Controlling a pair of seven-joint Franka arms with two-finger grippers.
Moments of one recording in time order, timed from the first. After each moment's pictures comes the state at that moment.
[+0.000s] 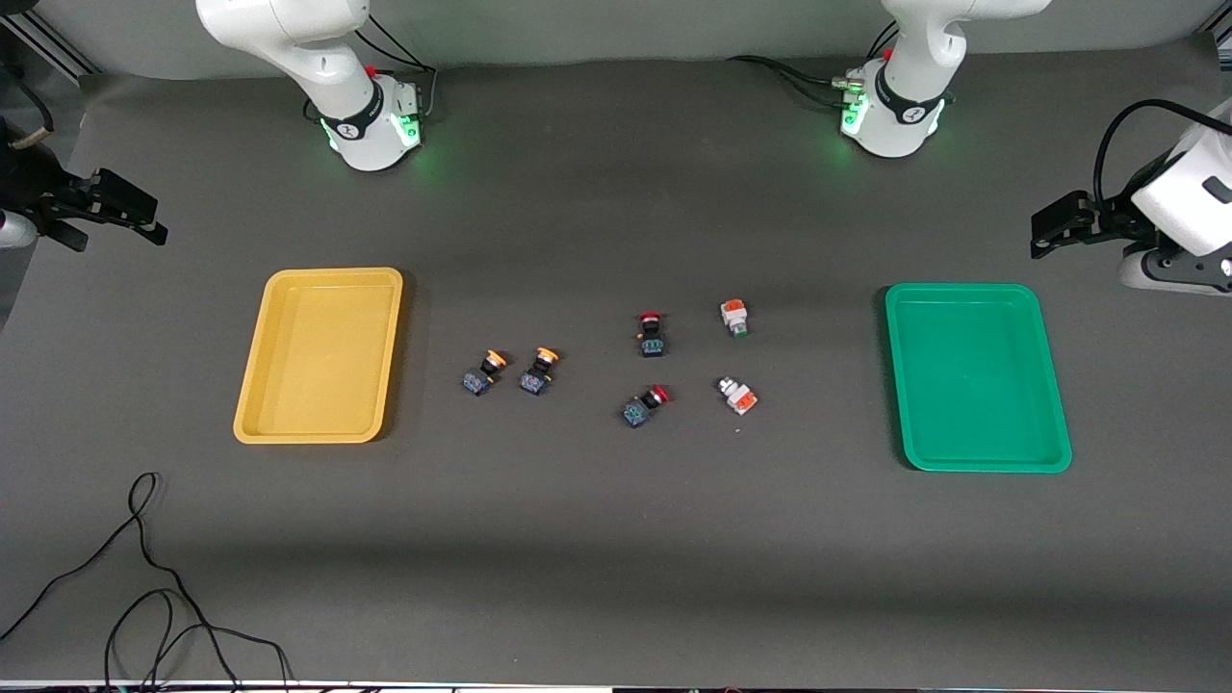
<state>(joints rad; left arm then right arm) -0.08 0.00 0.00 -1.56 0.01 1.47 0.05 0.14 -0.20 -0.17 -1.78 -0.02 1.60 -0.05</state>
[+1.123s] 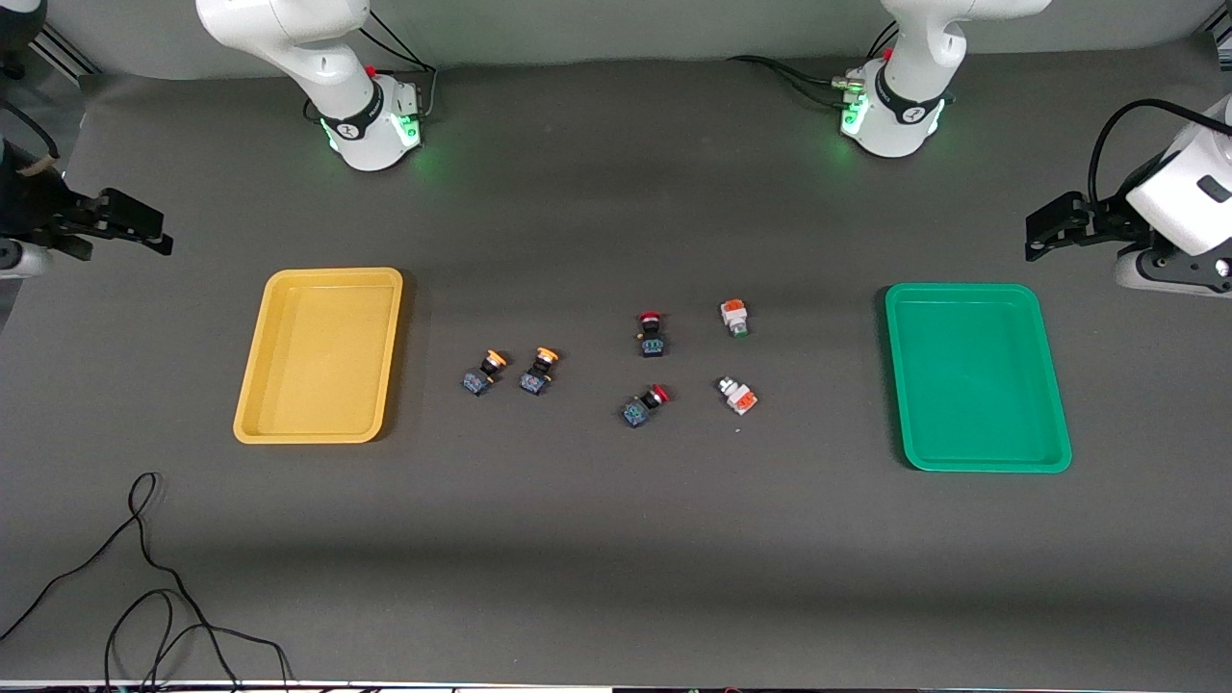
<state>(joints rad) -0.08 0.00 -0.01 -1.56 0.00 1.48 0.05 0.14 -0.08 -0.17 -1.67 -0.02 1.47 -0.05</state>
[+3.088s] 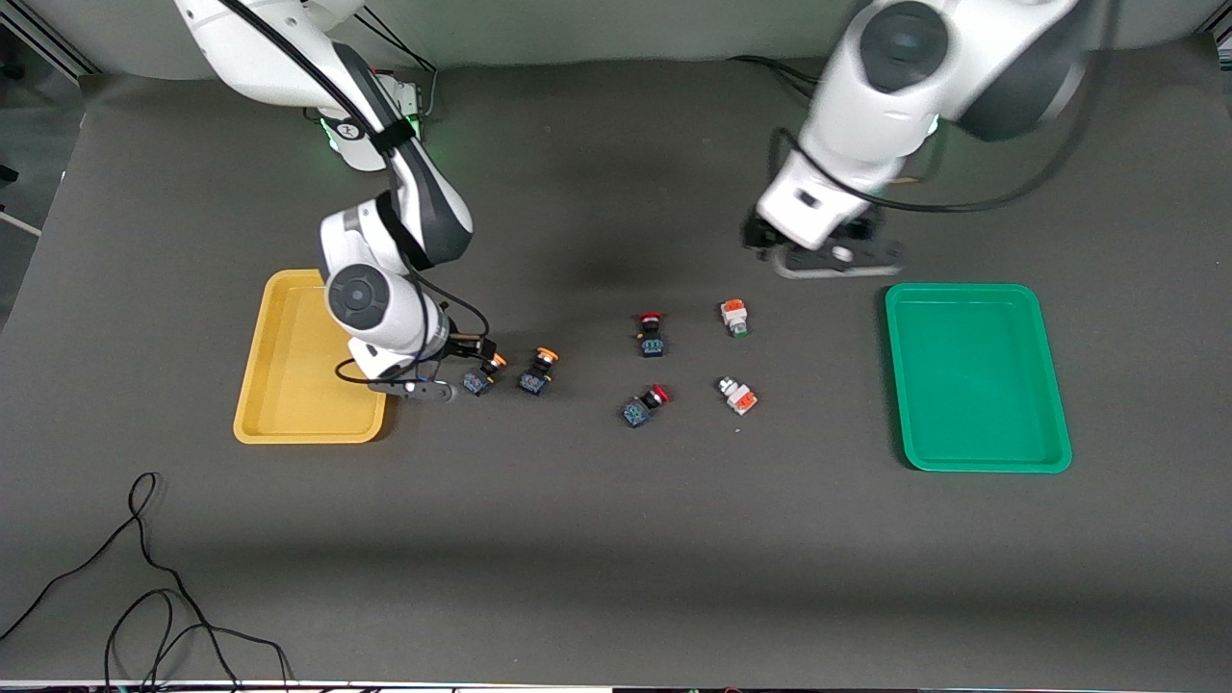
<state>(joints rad) -0.43 0.00 -0.20 -1.87 -0.03 1.84 -0.66 0.57 0.40 -0.15 -2.01 0.15 2.26 0.52</state>
